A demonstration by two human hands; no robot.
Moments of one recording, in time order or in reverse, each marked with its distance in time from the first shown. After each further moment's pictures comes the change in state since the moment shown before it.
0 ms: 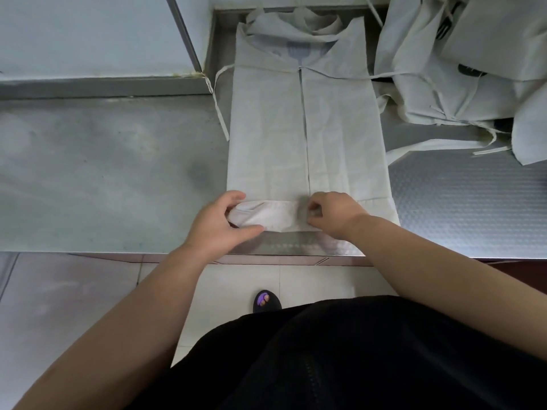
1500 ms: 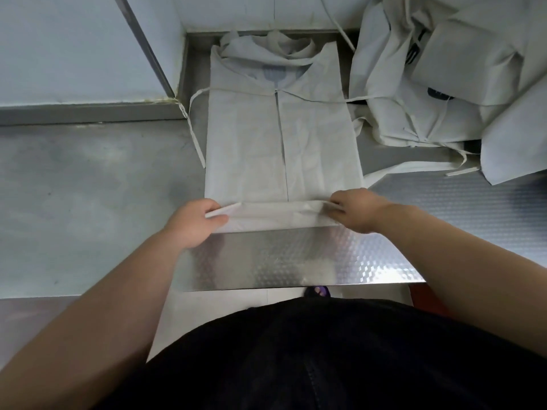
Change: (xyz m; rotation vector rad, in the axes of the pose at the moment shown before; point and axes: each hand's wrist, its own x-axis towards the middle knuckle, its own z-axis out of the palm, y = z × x) left_hand 0.073 0.017 -0.019 0.263 -0.075 -0.070; right_hand 0.019 0.055 -0.066 -0.223 -0.094 0.044
